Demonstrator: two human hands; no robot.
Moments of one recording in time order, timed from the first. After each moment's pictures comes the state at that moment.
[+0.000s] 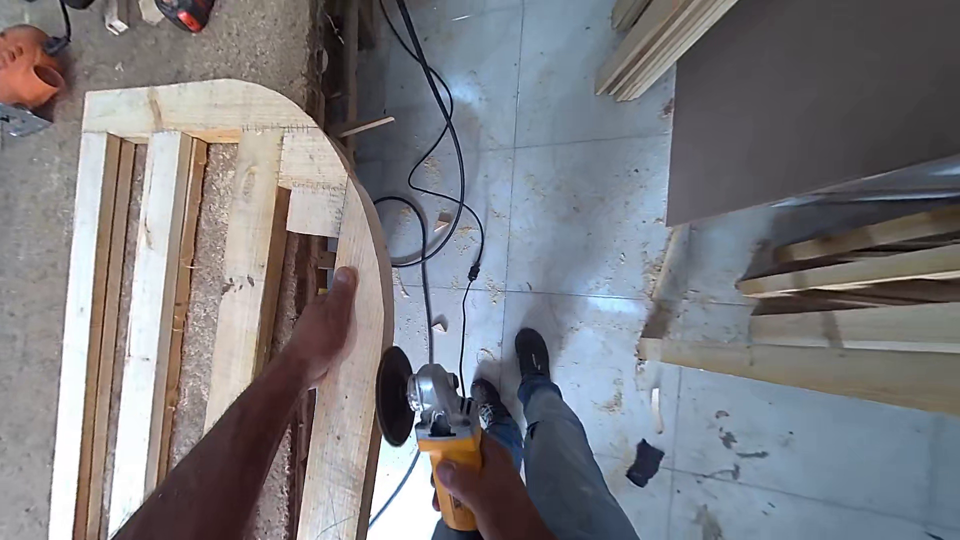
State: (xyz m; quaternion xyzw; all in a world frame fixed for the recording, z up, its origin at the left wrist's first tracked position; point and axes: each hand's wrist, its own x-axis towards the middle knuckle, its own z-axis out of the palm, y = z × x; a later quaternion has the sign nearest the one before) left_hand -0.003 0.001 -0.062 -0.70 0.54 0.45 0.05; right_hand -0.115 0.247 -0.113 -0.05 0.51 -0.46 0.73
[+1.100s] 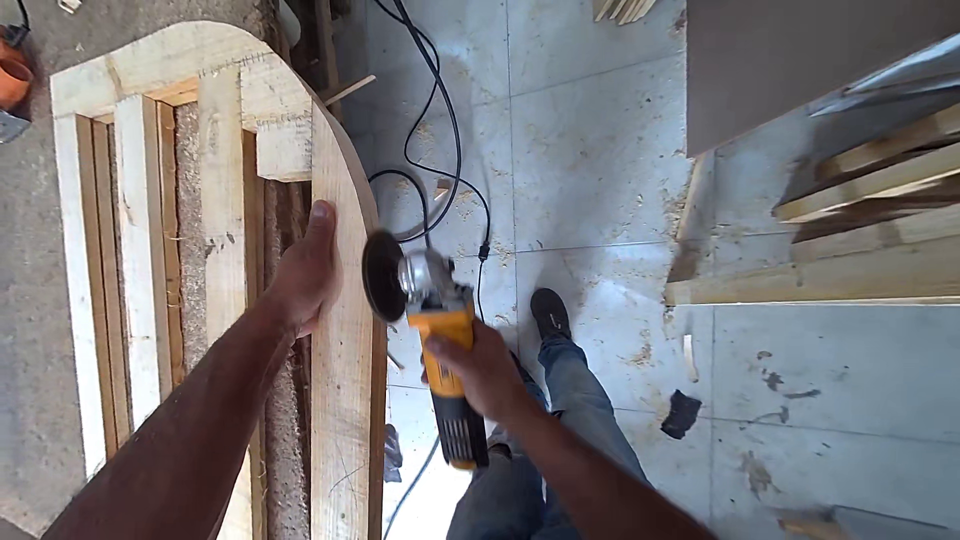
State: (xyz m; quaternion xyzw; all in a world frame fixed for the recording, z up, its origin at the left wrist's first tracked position) left_hand 0.002 0.003 -0.069 -0.70 0.52 0.49 0.00; right_hand -0.101 0.211 -0.152 -0.11 0.52 -0.53 0.66
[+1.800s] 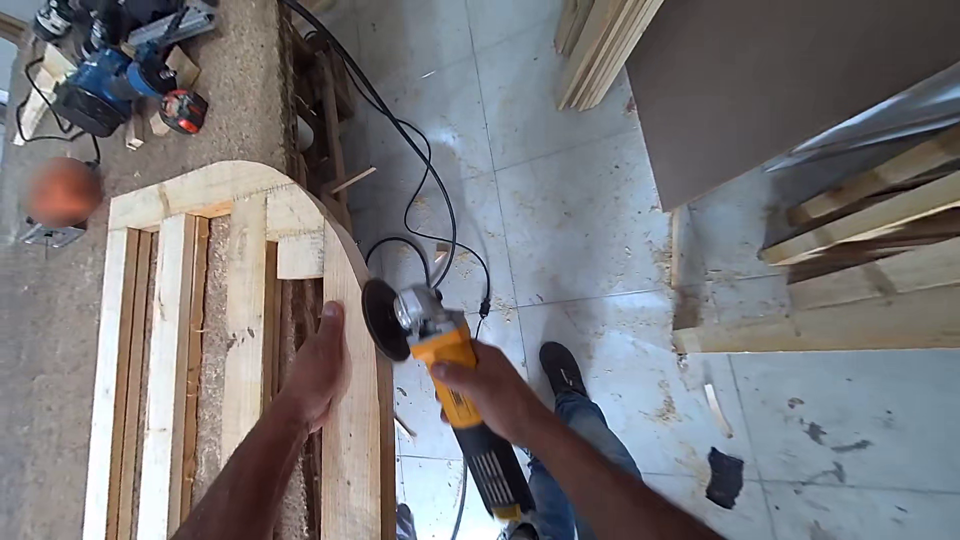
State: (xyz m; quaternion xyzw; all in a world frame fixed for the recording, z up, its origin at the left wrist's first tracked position) left_hand -0.005 0.007 -0.063 -0.71 0.53 0.46 0.00; right_hand -0.161 0.163 -0.147 -0.12 0.50 -0.49 0.70
